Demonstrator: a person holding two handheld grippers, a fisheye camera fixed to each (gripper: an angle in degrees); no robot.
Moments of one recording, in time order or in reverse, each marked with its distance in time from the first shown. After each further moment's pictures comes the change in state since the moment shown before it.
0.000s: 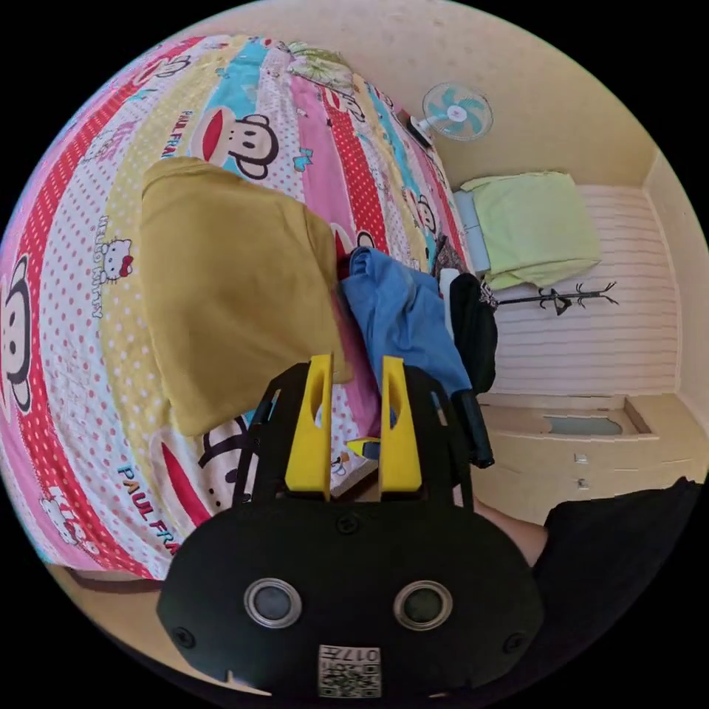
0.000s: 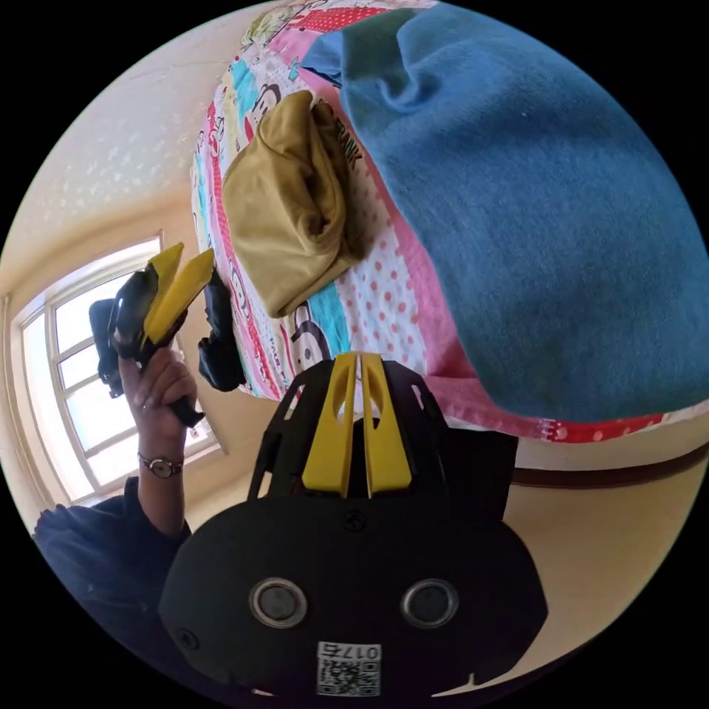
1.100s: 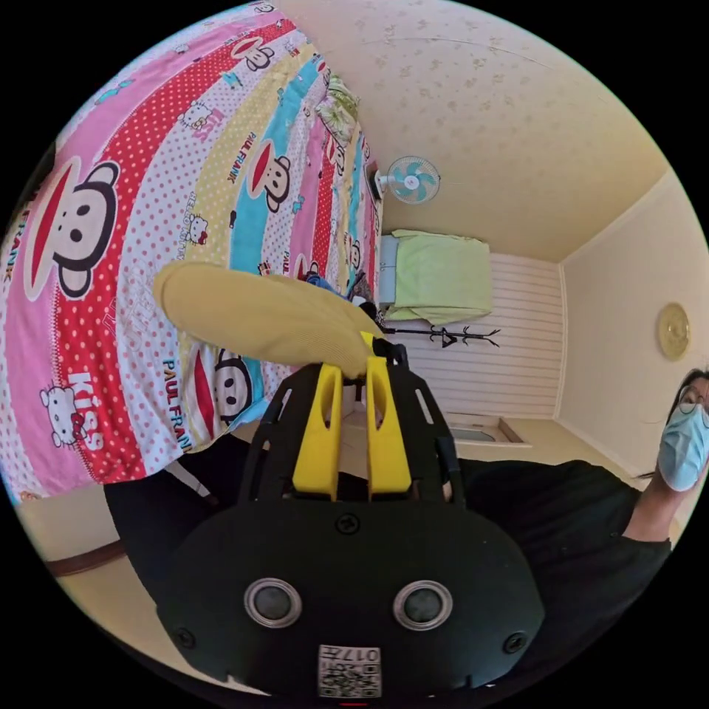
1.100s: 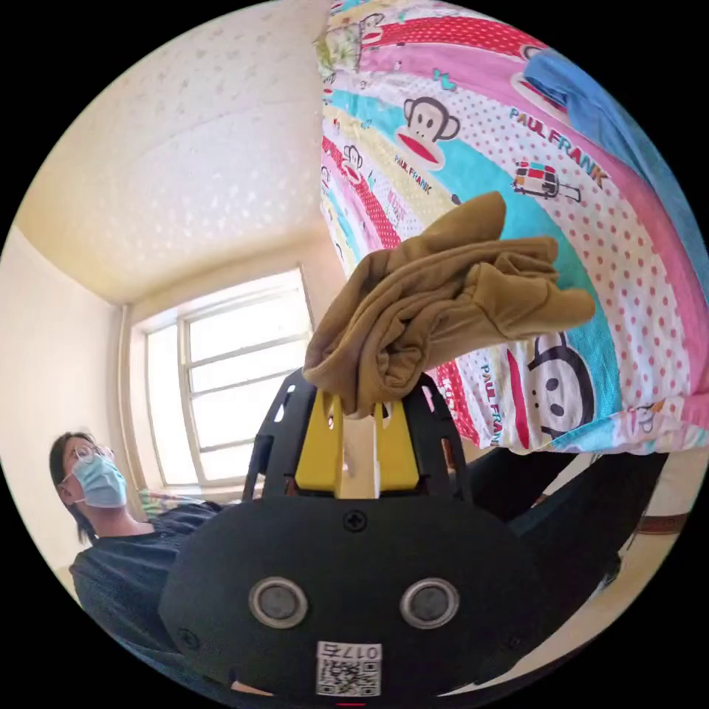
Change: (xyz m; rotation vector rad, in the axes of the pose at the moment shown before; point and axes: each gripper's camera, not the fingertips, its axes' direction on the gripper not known) left arm -0.029 0.138 -0.288 0.040 0.467 -0.156; right arm -0.173 -0.050 -0.052 0.110 -0.498 -0.095
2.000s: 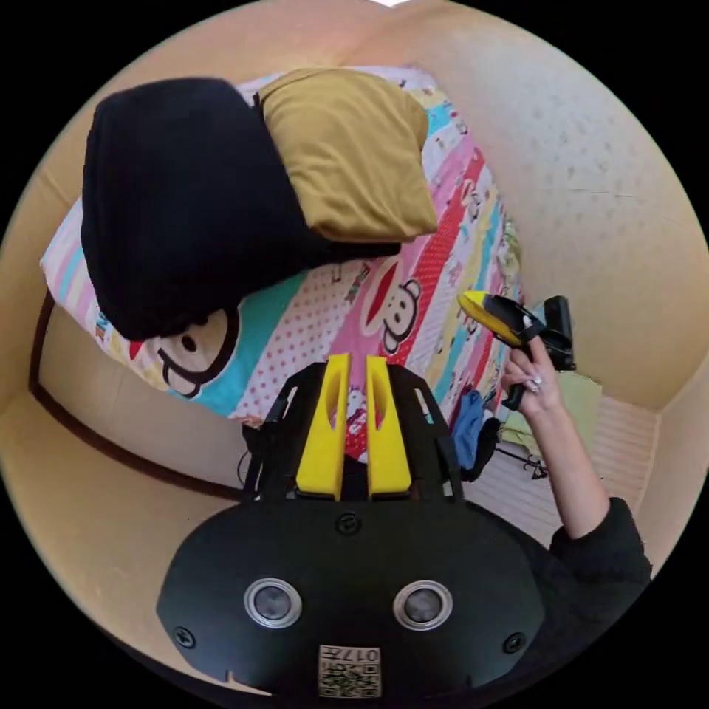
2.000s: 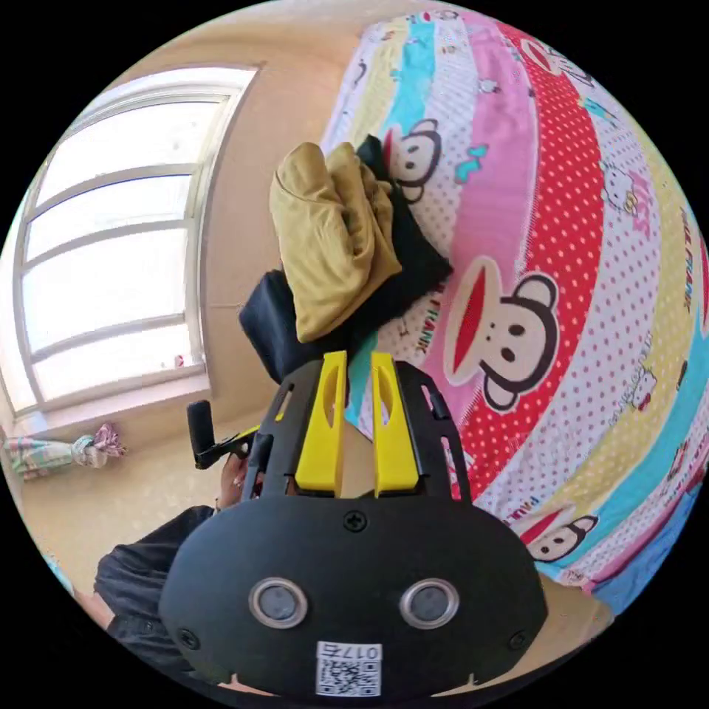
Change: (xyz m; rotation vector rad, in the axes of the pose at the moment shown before) left arm -0.111 -0.054 -0.342 0.357 -0.469 -0.413; right arm -0.141 -0.136 0.547 -0.555 0.671 -0.271
